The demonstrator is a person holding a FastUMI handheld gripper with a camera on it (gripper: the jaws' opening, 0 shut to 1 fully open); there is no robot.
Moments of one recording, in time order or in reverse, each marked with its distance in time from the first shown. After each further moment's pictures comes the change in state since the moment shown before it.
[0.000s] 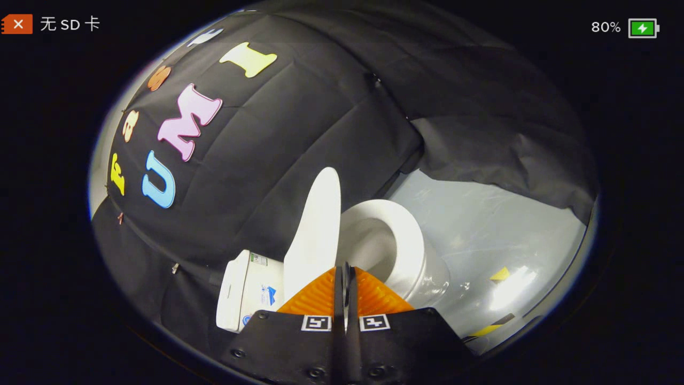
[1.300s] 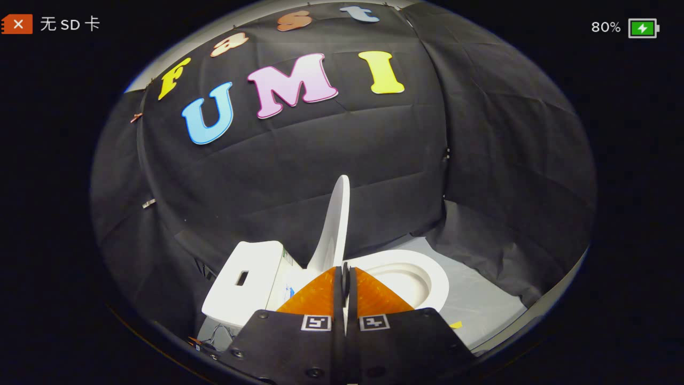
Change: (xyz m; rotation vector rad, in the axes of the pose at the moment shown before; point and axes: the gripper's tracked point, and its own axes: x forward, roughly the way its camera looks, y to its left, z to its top) arm -0.047 0.244 -0.037 -0.535 -0.184 -0.086
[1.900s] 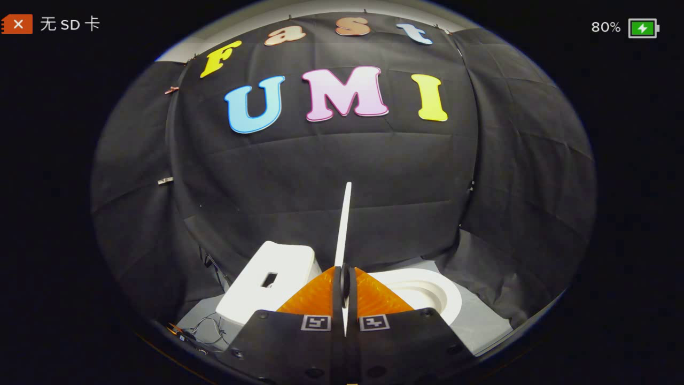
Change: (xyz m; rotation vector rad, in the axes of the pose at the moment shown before) arm -0.017 0.116 -0.005 -0.172 -0.091 0.066
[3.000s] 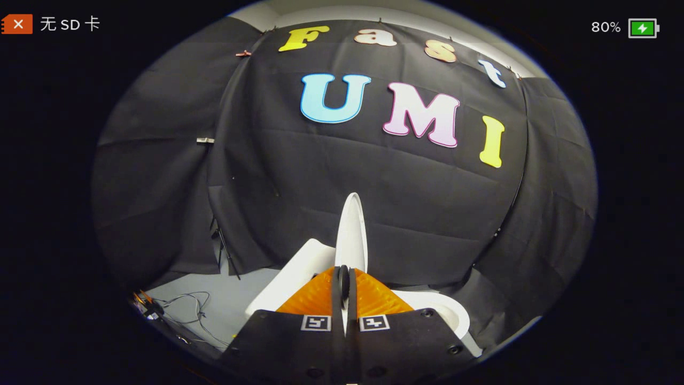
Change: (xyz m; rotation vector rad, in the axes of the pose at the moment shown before) arm 0.005 0.161 -0.025 -0.292 -0.064 0.065
